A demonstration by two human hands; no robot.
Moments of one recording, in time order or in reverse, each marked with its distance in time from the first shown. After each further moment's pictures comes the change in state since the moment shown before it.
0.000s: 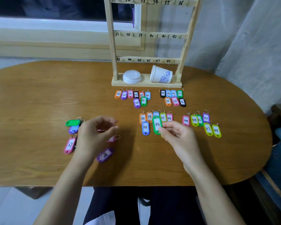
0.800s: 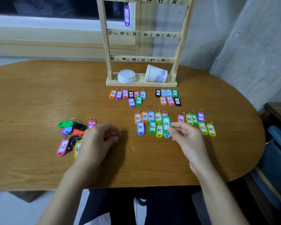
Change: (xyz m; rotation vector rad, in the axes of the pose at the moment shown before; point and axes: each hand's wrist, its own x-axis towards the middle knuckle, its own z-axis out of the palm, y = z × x) left_hand -0.004 -0.009 0.014 0.395 -0.104 0.174; right_hand 0.000 0.006 -0.028 0.018 0.077 0.046
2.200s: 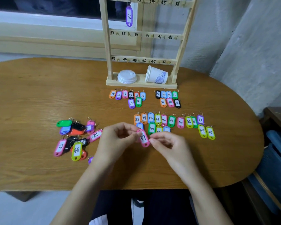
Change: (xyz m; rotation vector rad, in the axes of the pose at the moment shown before) left_hand -0.004 0.047 0.022 -0.768 -0.112 -0.240; right_hand -0.011 0.006 0.021 -0.199 -0.201 -0.089
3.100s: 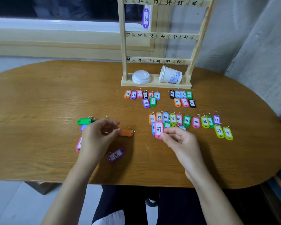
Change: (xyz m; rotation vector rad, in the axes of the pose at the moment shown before) left_hand 0.000 -0.011 -0.076 0.494 0.276 0.186; right_hand 0.001 -0.013 0.022 0.234 0.100 0.108
